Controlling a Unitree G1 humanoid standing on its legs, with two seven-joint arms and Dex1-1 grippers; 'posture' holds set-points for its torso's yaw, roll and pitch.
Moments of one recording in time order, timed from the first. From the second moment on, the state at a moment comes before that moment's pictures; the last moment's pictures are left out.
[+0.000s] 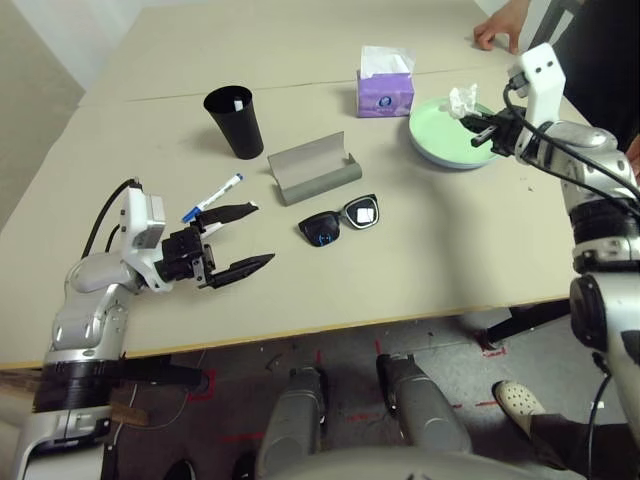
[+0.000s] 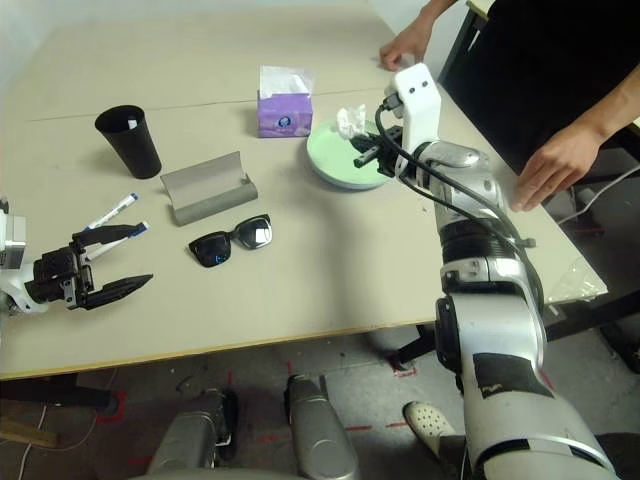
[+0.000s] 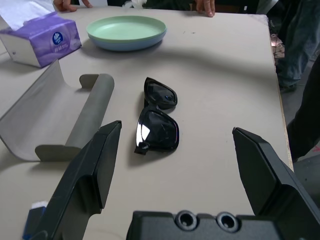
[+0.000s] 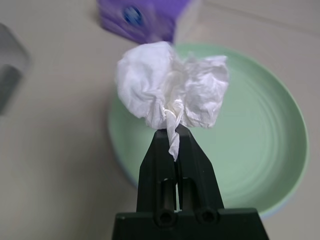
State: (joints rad) left arm -0.15 0.71 0.22 0.08 -0.55 -0.03 -1.27; right arm -1.12 -0.53 0.02 1.04 0.00 0.17 0.68
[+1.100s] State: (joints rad) left arm -0.19 0.70 0.21 0.12 -0.55 -0.03 -1.29; right arm -0.72 -0.84 -0.03 0.23 0.06 0.58 0.88
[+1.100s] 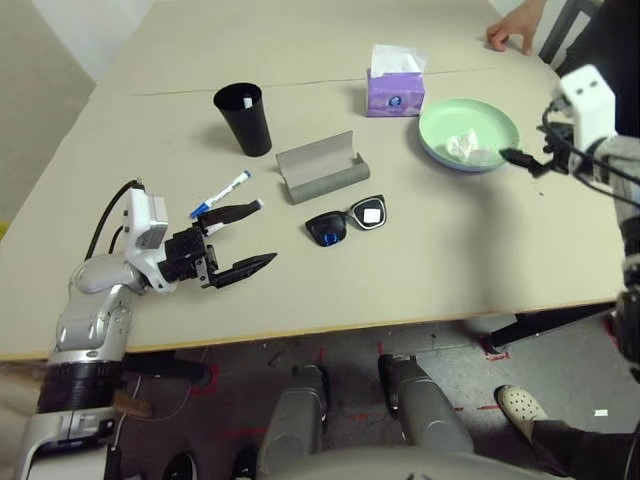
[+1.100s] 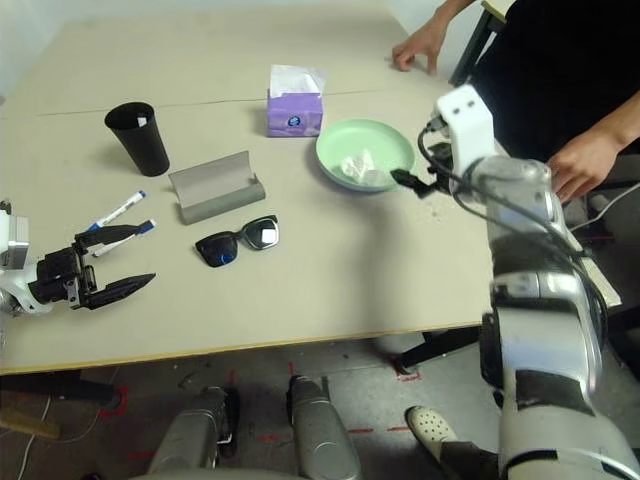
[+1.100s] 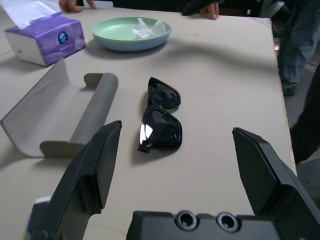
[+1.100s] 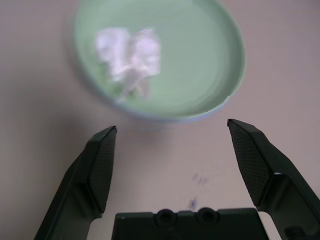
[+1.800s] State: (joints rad) left arm -0.01 0.82 0.35 0.07 -0.56 -0.02 -1.33; right arm -1.04 -0.72 0.53 -0.27 0.13 0.93 0.95
